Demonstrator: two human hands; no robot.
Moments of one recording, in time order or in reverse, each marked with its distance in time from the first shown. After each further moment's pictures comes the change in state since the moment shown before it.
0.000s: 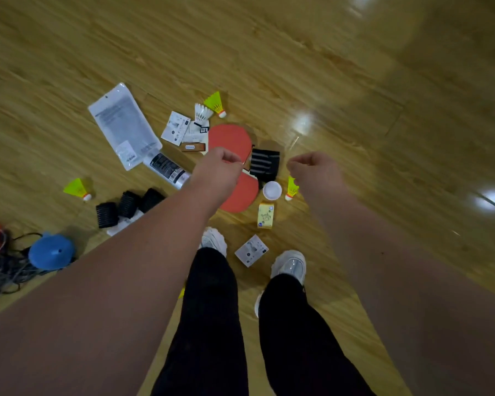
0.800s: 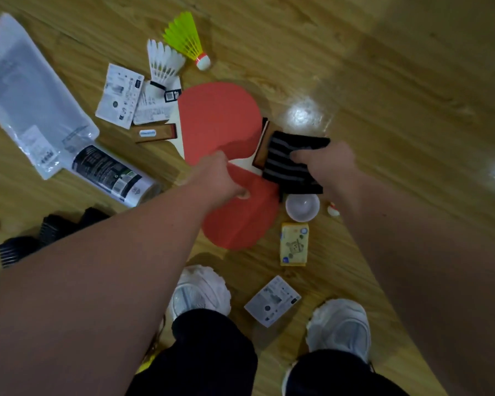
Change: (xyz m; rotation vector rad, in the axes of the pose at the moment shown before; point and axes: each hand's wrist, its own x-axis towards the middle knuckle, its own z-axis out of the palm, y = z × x) left_hand 0.266 -0.155 0.096 0.636 -0.123 0.021; right_hand 0.260 0.153 0.119 -0.011 0.006 0.200
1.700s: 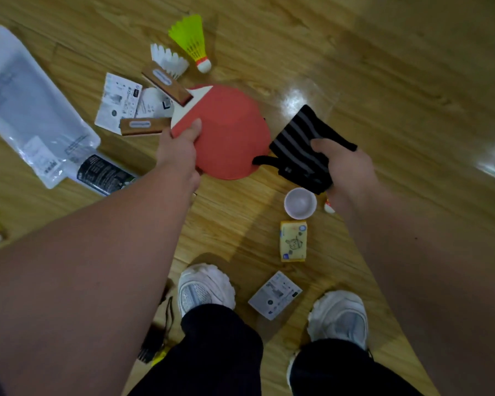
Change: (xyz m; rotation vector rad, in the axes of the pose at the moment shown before) left_hand 0.026 -0.006 -0.036 -1.428 0.236 -0.276; right_hand -0.031 0.002 -0.019 0.564 0.015 0.067
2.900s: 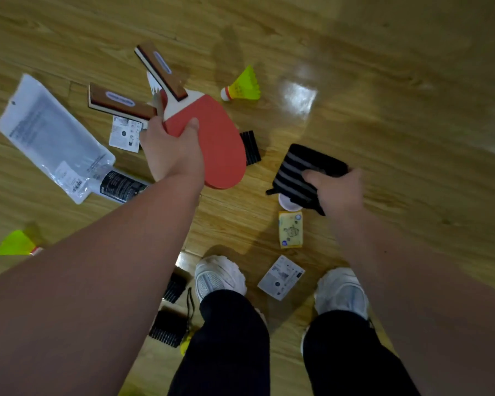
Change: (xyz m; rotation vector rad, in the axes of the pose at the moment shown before) left_hand -0.071 0.031 0.010 0.612 0.270 0.564; right_hand -0.033 0.026 -0.034 -0.256 0.255 0.051
